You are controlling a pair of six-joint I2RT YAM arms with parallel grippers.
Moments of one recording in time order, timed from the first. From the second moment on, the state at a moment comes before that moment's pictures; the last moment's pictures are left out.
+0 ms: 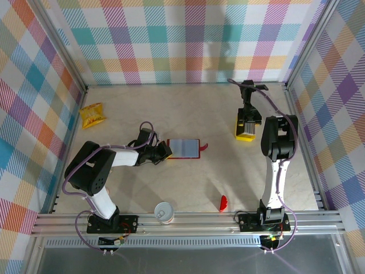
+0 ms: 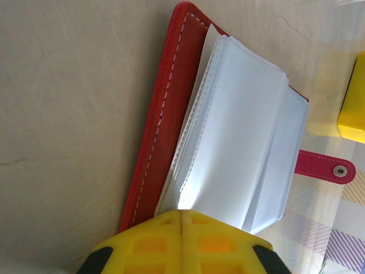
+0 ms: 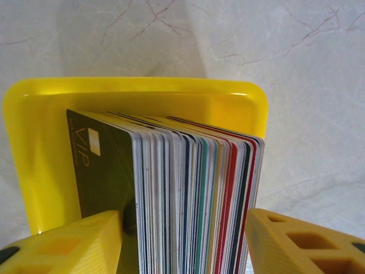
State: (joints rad) left arm -0.42 1.72 0.69 0.18 0.43 -0.94; right arm 0.10 2.18 1.86 -1.14 0.22 0.16
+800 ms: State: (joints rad) left arm -0.42 1.72 0.69 0.18 0.43 -0.94; right arm 0.10 2.17 1.86 -1.12 0.22 0.16
